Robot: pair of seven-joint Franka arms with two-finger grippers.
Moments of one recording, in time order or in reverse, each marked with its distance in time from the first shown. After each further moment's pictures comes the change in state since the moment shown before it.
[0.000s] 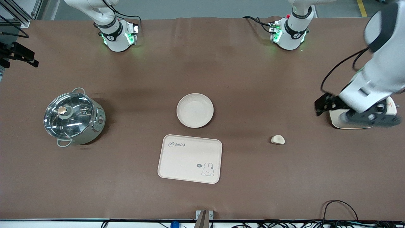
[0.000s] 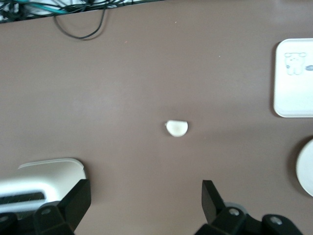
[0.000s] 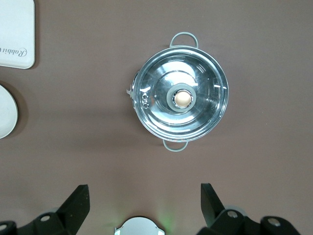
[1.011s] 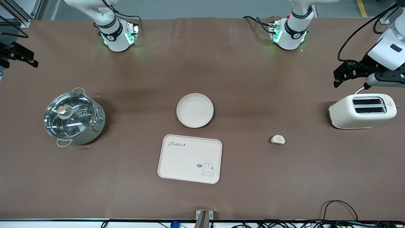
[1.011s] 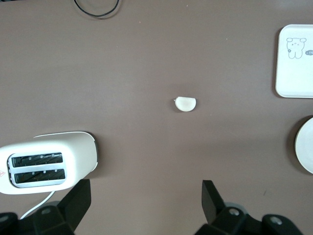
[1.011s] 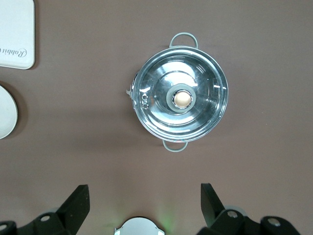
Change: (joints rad) left arm -0.050 -0.212 0.118 -0.225 -0.042 0.030 0.043; right arm -0.001 0.000 0.003 0.000 0.000 0.002 0.000
